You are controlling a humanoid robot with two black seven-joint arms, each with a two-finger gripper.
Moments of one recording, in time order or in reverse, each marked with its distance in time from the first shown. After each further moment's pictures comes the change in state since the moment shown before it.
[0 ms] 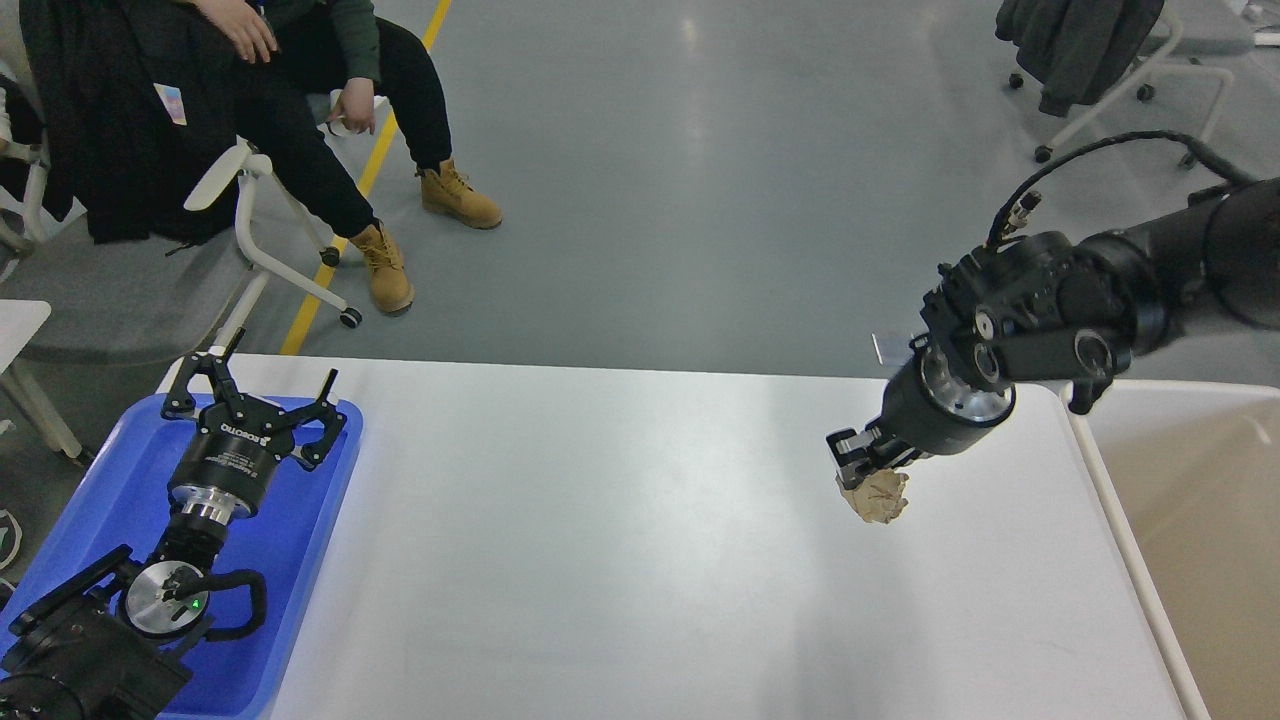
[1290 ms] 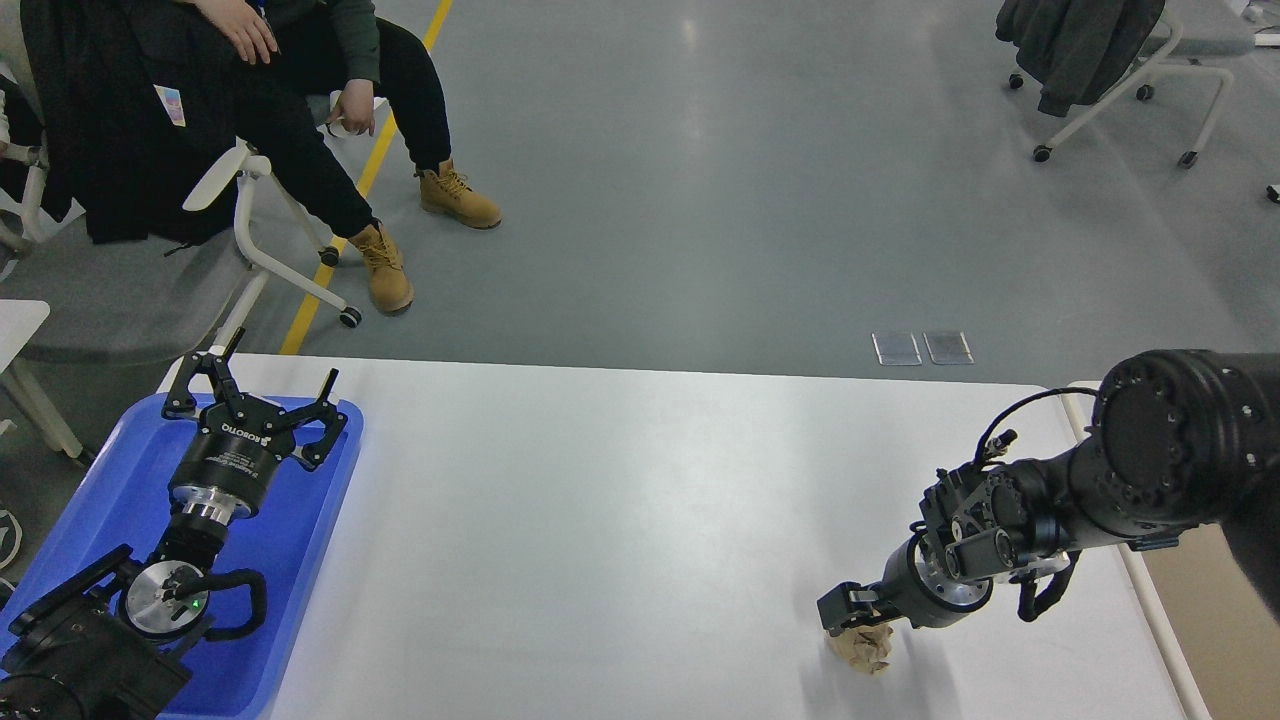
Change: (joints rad) left arm 0.000 0.000 0.000 0.000 0.000 0.000 0.000; right arm -0.626 0.088 -0.062 -0.262 0.159 -0.244 -0.044
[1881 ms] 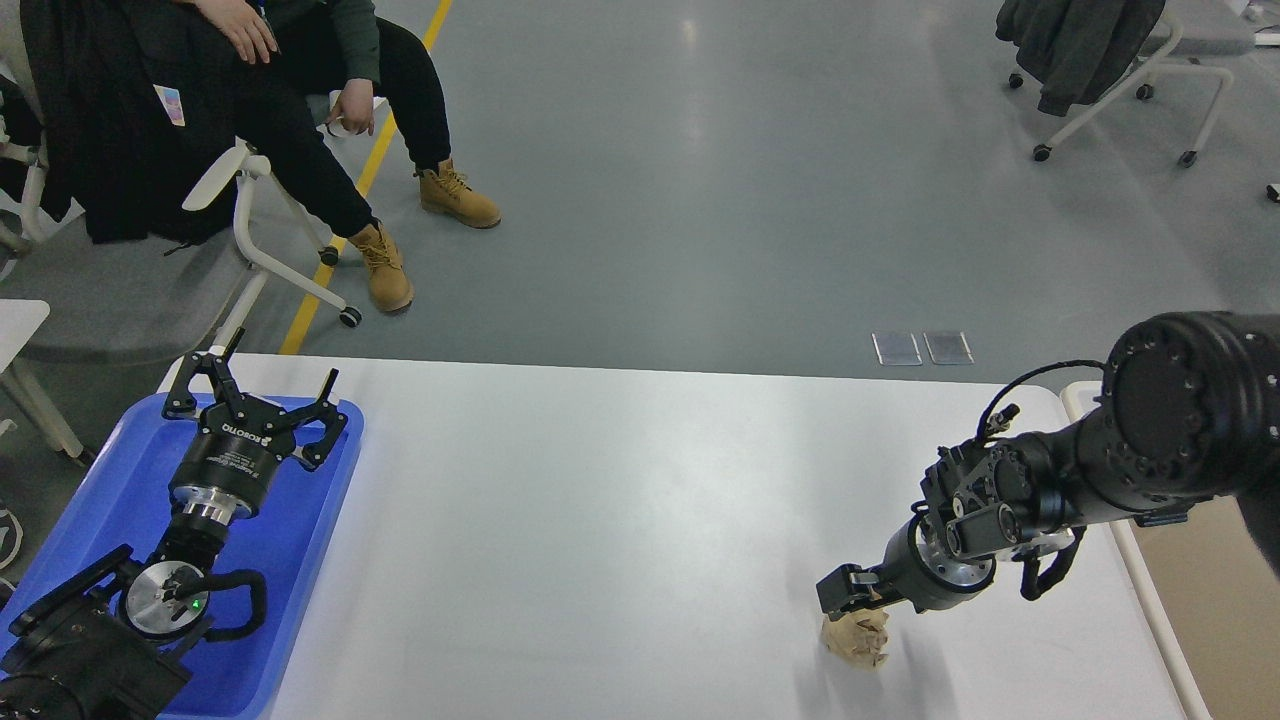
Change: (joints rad) left arm 0.000 0.000 0.000 0.000 0.000 0.000 0.000; right arm 0.078 0.000 -0.007 0.057 0.027 0.021 -0.007
